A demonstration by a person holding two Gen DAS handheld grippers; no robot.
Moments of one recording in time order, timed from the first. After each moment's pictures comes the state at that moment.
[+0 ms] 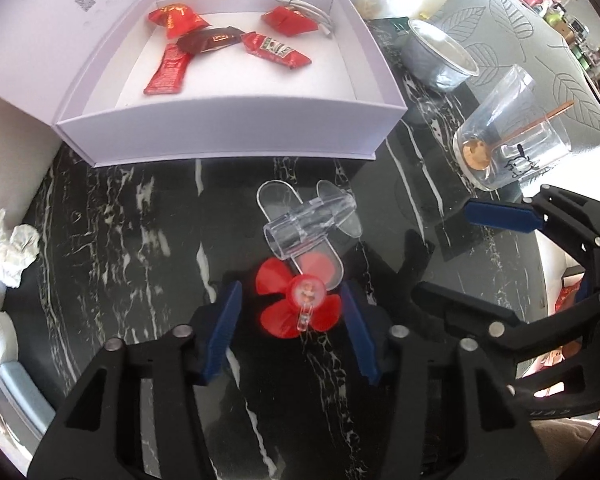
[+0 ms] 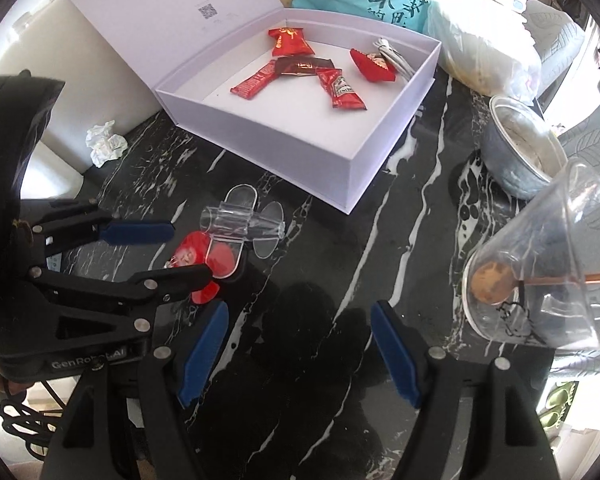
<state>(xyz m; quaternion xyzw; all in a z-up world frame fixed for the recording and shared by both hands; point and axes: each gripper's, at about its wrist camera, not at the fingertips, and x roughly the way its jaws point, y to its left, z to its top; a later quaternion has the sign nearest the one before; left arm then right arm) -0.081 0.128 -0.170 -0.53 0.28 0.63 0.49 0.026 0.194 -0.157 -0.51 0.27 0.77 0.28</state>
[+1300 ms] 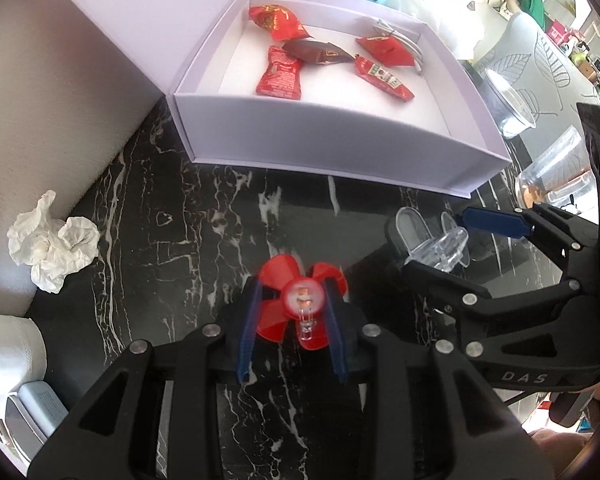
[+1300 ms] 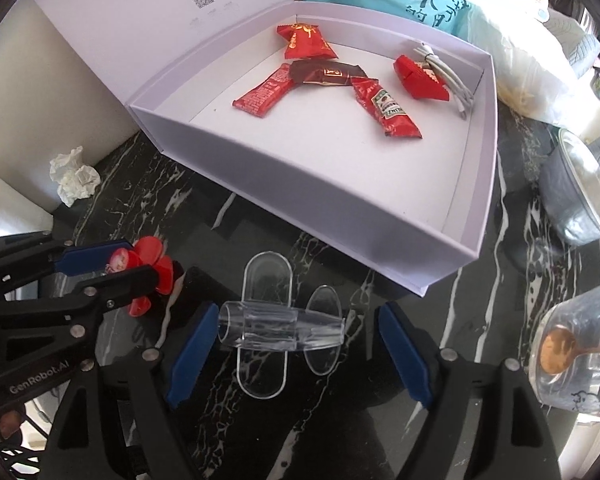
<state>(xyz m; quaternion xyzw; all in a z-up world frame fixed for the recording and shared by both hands) -0.155 0.090 -0.181 -0.53 0.24 0.68 0.45 -0.053 0.208 -0.190 -0.50 0.26 0.76 0.32</state>
